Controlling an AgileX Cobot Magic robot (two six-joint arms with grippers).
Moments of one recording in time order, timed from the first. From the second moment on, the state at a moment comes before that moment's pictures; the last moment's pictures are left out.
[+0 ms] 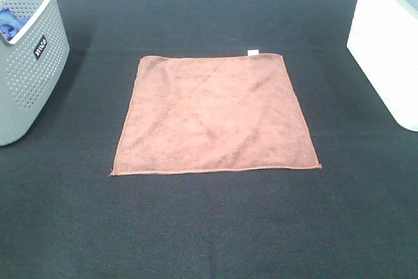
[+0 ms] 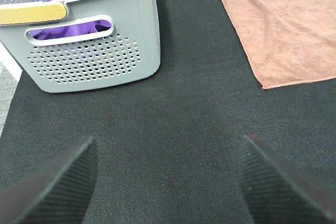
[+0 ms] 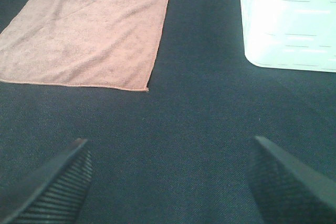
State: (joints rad) left arm 0.01 0.00 -0.50 -0.05 1.06 0.11; right arm -0.03 -0.01 -0.51 0.14 1.07 -0.15
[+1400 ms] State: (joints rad) left arm 0.01 0.00 -0.50 -0.05 1.06 0.11; right arm -0.03 -0.01 -0.51 0.14 1.07 -0.15
